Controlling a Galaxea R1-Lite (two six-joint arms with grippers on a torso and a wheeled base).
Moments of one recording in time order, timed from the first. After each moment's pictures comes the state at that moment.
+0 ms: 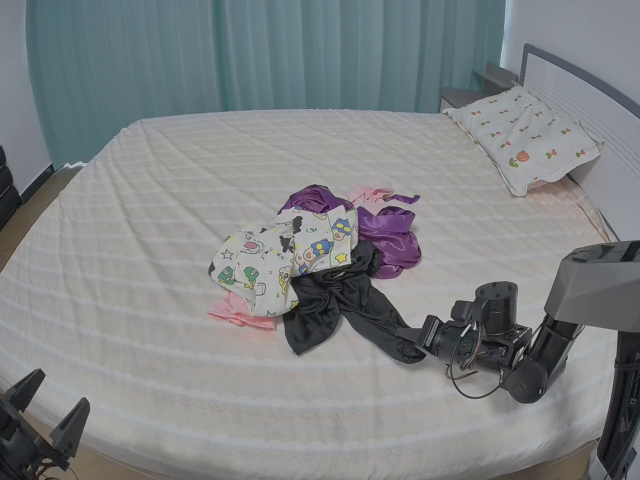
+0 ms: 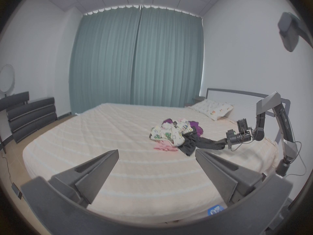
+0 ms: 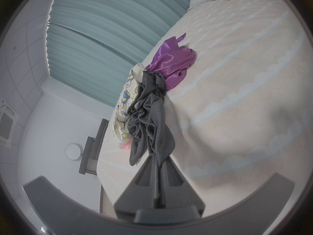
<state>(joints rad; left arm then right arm) -0.04 0.33 -0.14 -0.07 -0.12 -0.06 0.44 2.23 -0.56 -1.24 0.24 0.84</state>
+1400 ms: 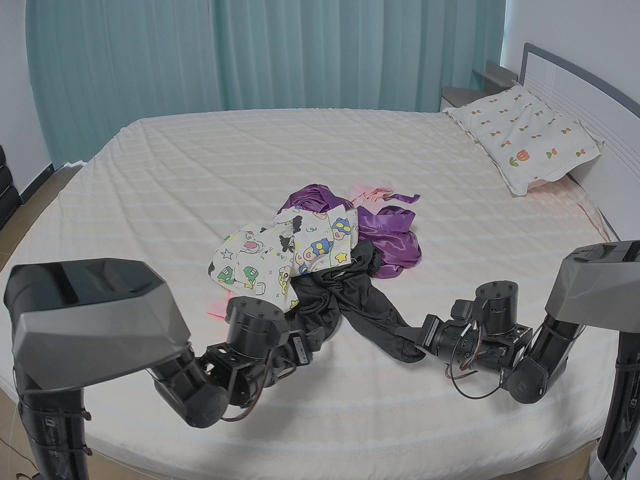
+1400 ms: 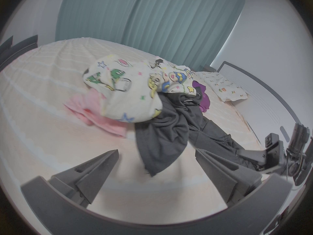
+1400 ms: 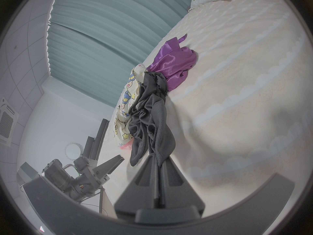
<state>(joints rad) -0.63 2.23 -0.73 -0.97 0.24 -0.60 0.45 2.22 -0.56 -1.24 0.23 0.84</state>
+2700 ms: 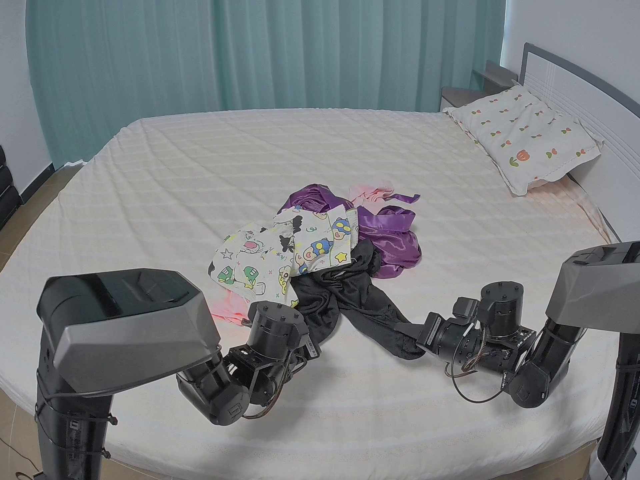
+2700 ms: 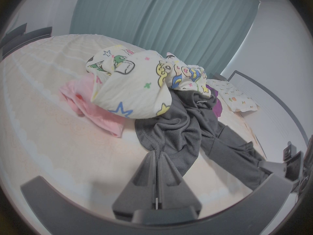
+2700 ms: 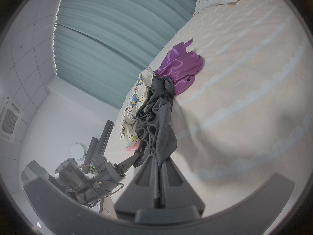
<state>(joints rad) -0.65 2.35 -0.85 -0.97 0.34 -0.72 0.46 2.22 -0.52 -1.34 0.24 0.84</state>
